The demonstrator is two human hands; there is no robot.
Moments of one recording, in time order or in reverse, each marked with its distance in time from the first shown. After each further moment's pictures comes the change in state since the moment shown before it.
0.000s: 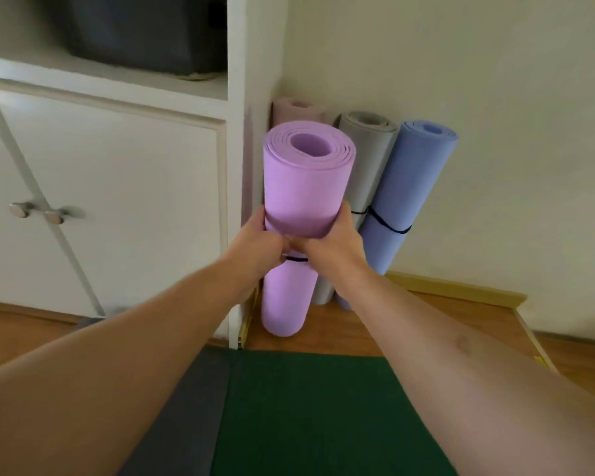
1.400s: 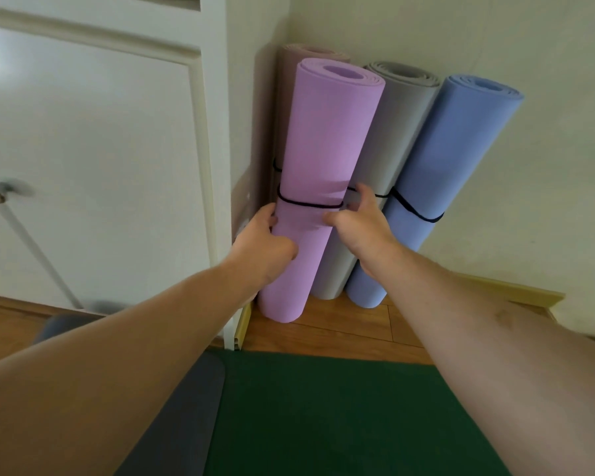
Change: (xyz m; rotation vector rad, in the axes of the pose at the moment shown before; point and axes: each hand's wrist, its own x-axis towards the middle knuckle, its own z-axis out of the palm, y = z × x) left_hand 0.078 -0.062 0.016 0.222 0.072 -0.044; right_hand 0.101 0.070 0.008 -0.008 -0.097 0.145
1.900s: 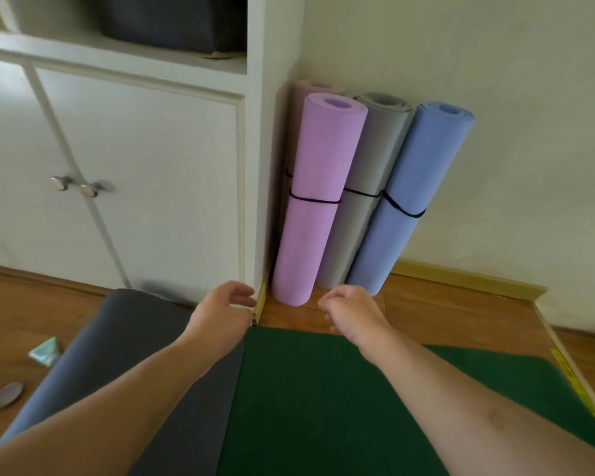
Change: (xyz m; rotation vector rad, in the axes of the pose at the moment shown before) left_hand -0.145 -0.082 -0.047 0.081 0.064 -0.142; right_hand -0.179 0.047 0.003 -0.254 -0.153 0.215
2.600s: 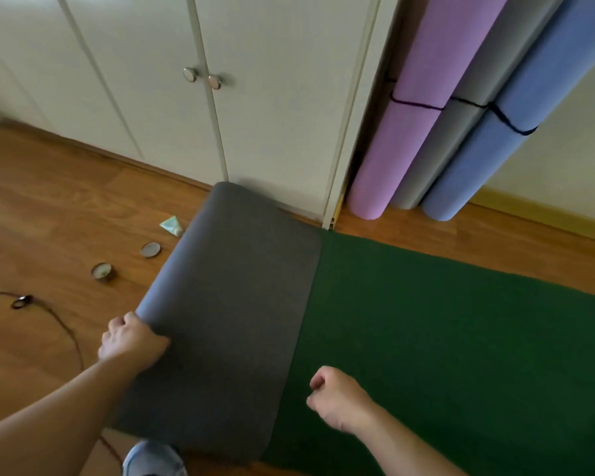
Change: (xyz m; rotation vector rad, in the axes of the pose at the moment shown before) left_hand -0.186 -0.266 -0.192 0.679 0.197 -0.731; right_hand -0.214 0.142 0.202 -0.399 -0.630 0.201
